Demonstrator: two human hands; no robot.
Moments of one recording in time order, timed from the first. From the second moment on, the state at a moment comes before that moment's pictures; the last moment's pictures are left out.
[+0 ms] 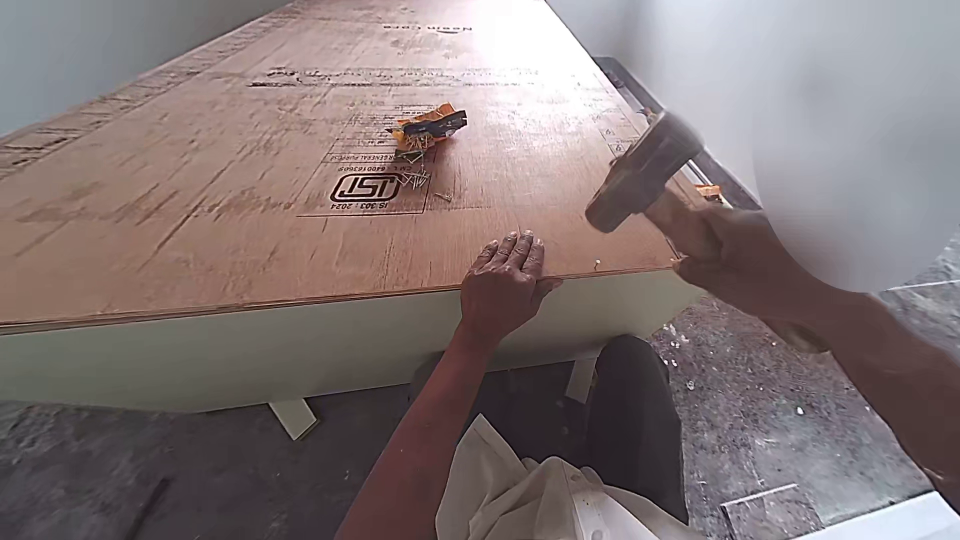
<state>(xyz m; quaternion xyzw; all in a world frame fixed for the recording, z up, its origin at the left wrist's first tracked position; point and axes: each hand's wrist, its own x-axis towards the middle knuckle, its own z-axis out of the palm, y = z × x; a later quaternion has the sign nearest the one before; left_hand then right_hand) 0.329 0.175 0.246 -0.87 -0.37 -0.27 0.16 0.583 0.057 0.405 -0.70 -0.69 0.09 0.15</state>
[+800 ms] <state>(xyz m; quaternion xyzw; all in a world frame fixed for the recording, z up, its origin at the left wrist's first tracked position) 0.330 0.175 0.245 -0.87 -0.37 -0.28 0.16 0.595 0.068 0.437 -0.67 -0.63 0.02 0.39</state>
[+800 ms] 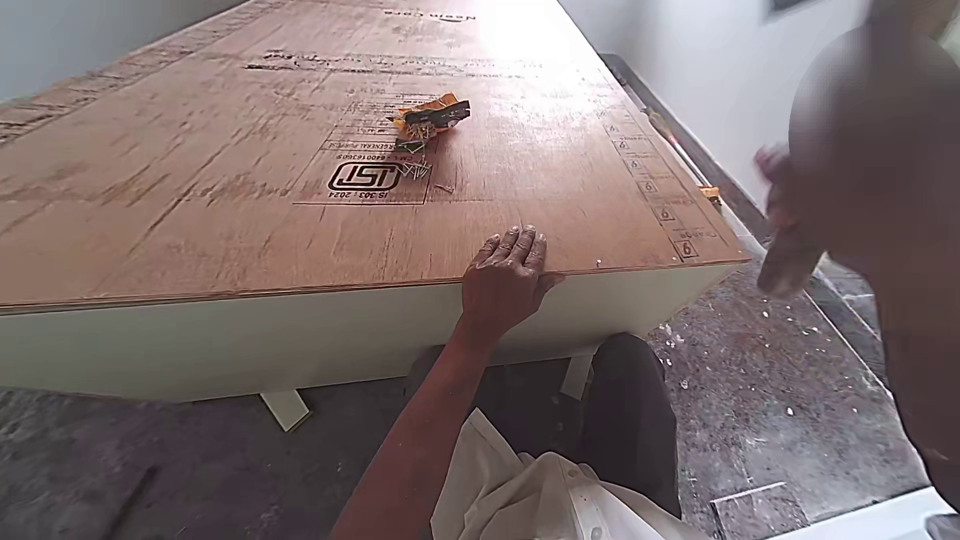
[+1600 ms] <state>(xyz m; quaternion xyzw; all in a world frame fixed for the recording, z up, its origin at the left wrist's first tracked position) 0.329 0.173 0.244 -0.87 -0.37 -0.29 0.14 0.590 0.074 0.365 -0.76 -0.65 0.10 -0.05</state>
